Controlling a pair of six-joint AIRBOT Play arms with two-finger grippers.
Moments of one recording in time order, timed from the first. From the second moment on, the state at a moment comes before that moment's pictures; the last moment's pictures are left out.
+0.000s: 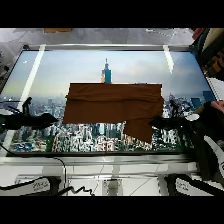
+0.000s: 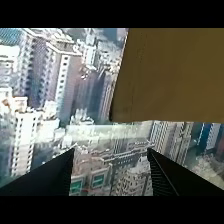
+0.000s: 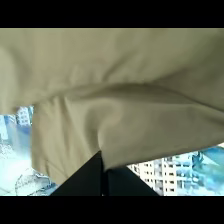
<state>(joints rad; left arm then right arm) 0.47 -1.39 0.86 0.88 -1.11 -1.01 -0.20 -1.27 0.63 -0.64 0.90 1.00</state>
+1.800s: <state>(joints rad) 0.20 -1.07 0.75 0.78 -0.71 -1.05 -0.19 -0.82 0.66 -0.97 0.84 1.39</state>
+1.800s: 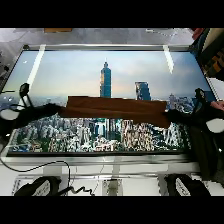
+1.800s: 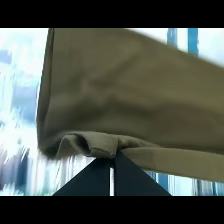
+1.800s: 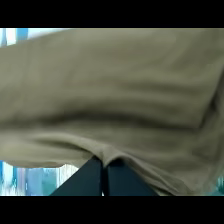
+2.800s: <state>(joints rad) -0.01 -1.61 1.12 0.76 -0.39 -1.13 -0.17 -1.49 1.03 -0.91 0.60 1.40</state>
